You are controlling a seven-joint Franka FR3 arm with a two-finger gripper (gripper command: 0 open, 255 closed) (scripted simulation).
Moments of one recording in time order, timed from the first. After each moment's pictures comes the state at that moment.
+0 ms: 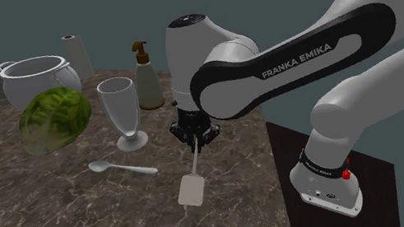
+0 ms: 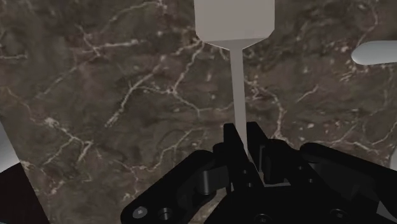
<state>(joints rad) -0.27 -0.62 0.95 -2.57 0.50 2.11 1.39</state>
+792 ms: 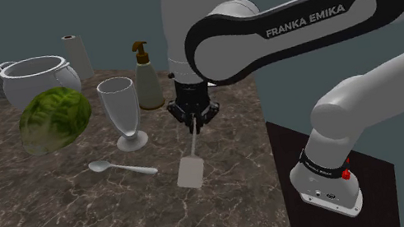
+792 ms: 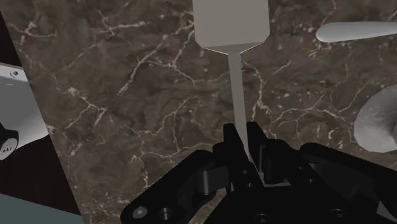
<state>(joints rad) -0.27 -0.67 0.84 -2.47 0.45 1.95 1.36</state>
